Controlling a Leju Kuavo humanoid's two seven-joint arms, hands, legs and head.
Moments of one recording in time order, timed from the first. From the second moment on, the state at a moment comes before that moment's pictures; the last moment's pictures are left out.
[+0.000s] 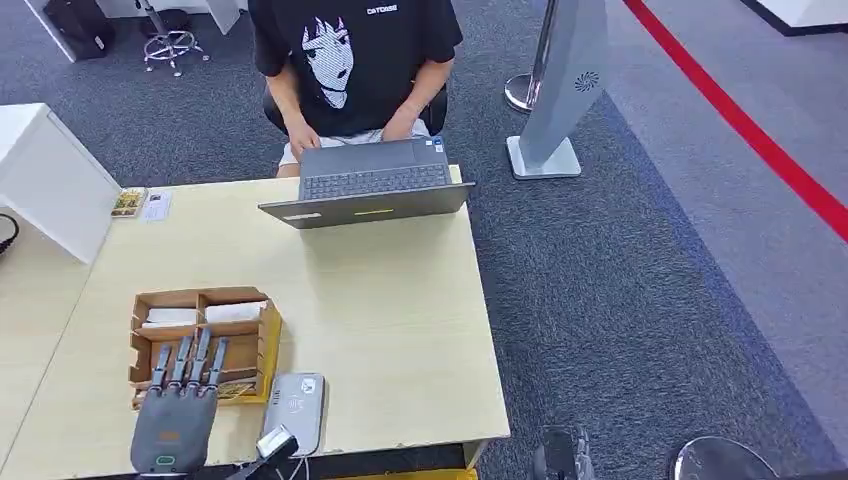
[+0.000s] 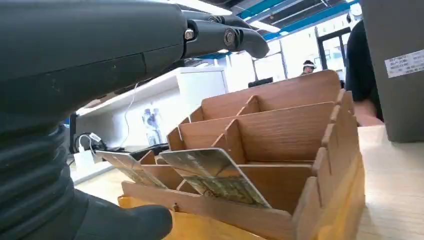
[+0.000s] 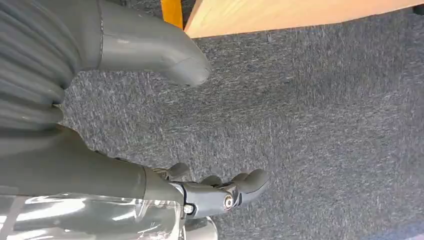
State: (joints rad) left arm 0.22 -0.07 -0.10 -1.57 -1.48 0.38 -0.16; right arm -0.13 0.27 -0.67 -0.38 0.53 -0.52 -0.70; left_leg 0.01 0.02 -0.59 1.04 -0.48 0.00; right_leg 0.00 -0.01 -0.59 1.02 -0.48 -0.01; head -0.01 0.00
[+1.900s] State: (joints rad) left arm 0.19 -0.11 -0.08 -1.50 -1.49 0.37 -0.18; right arm -0.14 0.27 -0.67 -0.36 0.56 -0.50 -0.70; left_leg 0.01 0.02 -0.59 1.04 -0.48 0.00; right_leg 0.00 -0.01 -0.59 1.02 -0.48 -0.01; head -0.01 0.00
